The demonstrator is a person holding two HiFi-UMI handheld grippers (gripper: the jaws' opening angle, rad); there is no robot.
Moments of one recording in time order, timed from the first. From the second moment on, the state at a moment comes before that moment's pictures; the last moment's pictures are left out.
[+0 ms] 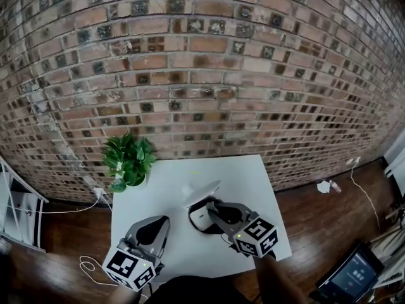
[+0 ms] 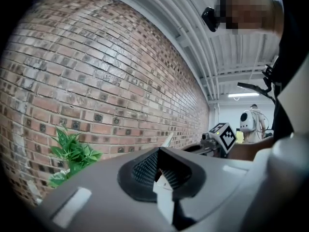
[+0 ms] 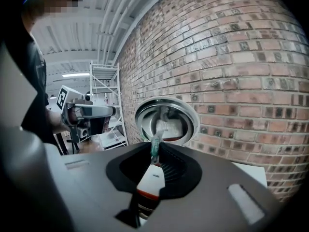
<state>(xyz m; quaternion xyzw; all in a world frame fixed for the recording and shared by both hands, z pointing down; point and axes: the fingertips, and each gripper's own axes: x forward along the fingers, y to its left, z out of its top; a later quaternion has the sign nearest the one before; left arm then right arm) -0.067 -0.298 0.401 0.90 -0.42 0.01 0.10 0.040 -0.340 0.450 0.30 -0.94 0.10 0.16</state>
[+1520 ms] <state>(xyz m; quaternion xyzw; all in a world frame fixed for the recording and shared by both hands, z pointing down) -0.050 -0.294 0.404 0.91 -0.41 0.02 0.10 0.049 -0.312 0.424 0.30 -0.94 0.08 0.11</state>
